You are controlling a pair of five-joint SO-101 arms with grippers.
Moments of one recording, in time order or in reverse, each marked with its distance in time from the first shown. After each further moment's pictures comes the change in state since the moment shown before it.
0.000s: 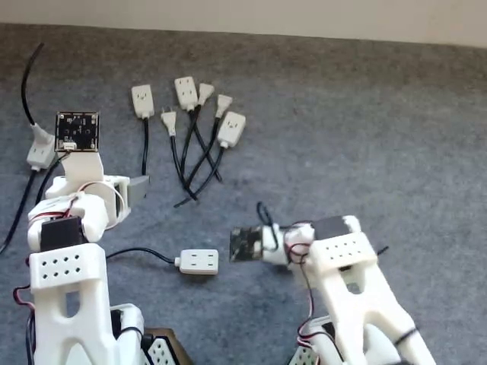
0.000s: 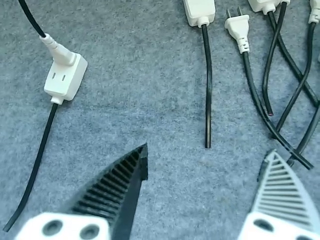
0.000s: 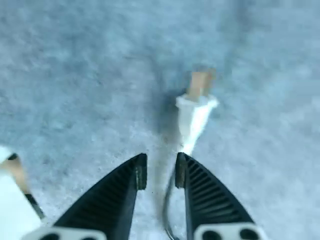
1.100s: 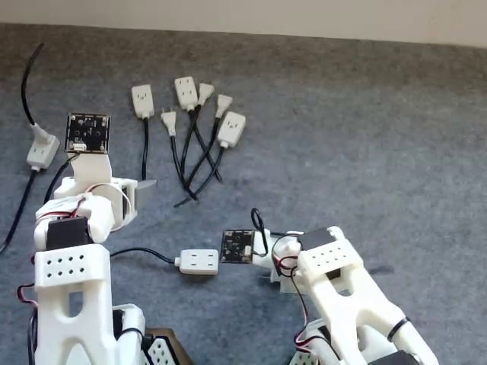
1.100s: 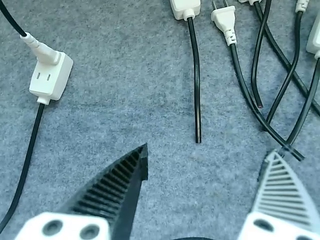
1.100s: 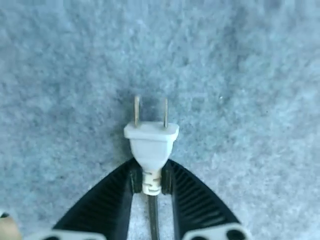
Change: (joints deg) left arm 1.3 0.0 1.2 0.0 0.0; right arm -7.1 5.2 8.4 -12.8 -11.7
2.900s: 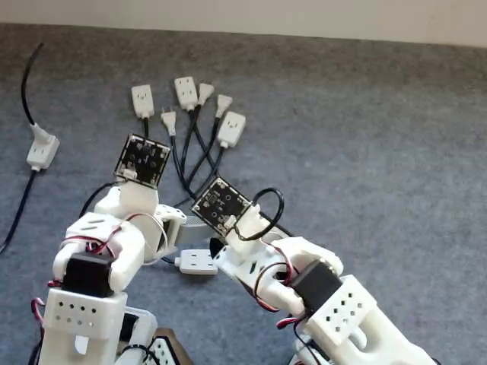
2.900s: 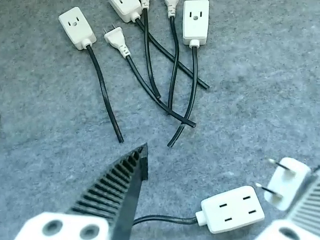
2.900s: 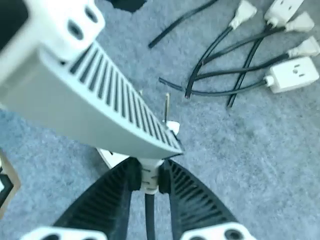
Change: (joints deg) left arm 19.3 -16.7 0.0 14.4 1.0; right arm -23.7 -26.4 -14.1 2.5 -53.5
